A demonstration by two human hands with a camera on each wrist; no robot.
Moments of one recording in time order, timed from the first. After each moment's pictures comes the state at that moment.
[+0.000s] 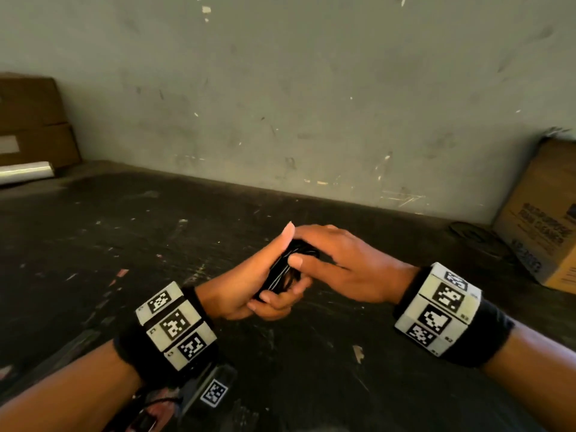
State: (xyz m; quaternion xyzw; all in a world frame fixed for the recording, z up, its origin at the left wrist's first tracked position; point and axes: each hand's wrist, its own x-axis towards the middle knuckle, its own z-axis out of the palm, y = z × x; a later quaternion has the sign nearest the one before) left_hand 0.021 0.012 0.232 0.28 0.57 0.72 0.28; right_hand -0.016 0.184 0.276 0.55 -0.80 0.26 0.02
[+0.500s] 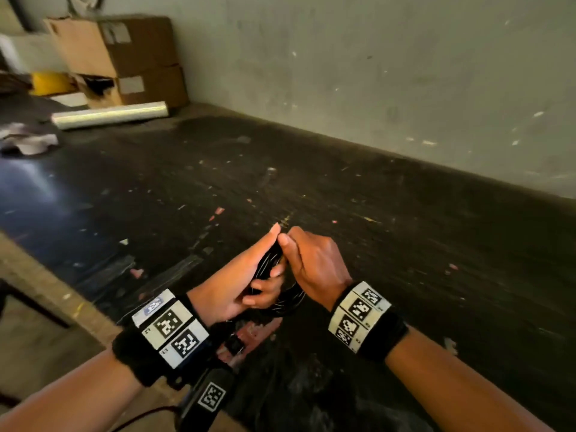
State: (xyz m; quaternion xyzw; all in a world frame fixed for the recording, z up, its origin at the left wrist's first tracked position) left_hand 0.078 -0.098 0.166 -0.10 0.59 0.79 0.09; right_hand -0.015 0.021 0.149 0.49 -0.77 0.40 0.11
